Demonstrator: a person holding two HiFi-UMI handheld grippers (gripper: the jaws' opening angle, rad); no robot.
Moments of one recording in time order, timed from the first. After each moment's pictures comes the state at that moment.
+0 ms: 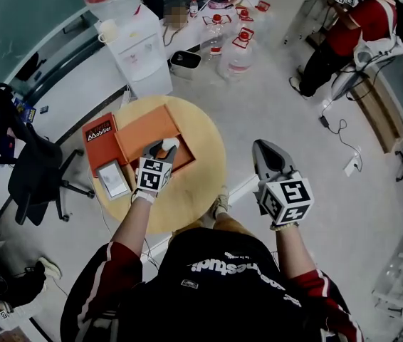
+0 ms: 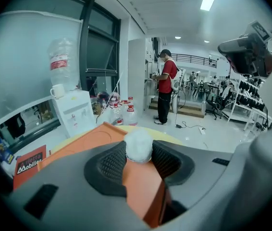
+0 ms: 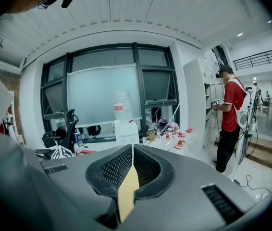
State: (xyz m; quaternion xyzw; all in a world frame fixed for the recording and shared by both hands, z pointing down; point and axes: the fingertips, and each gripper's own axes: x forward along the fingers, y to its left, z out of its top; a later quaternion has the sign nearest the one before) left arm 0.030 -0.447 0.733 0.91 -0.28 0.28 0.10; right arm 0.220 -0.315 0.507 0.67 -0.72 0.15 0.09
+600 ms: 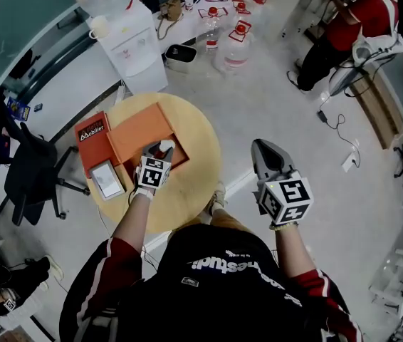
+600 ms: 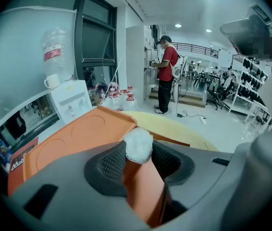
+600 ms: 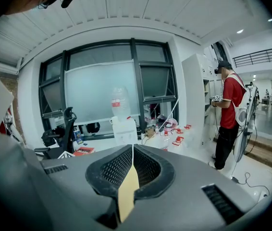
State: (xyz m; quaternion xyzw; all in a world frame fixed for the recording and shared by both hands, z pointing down) left arm 0.044 -0.451 0.797 0.89 -0.28 0.33 0.11; right arm 0.245 -0.321 0.522 0.67 -0.71 0.17 0.11
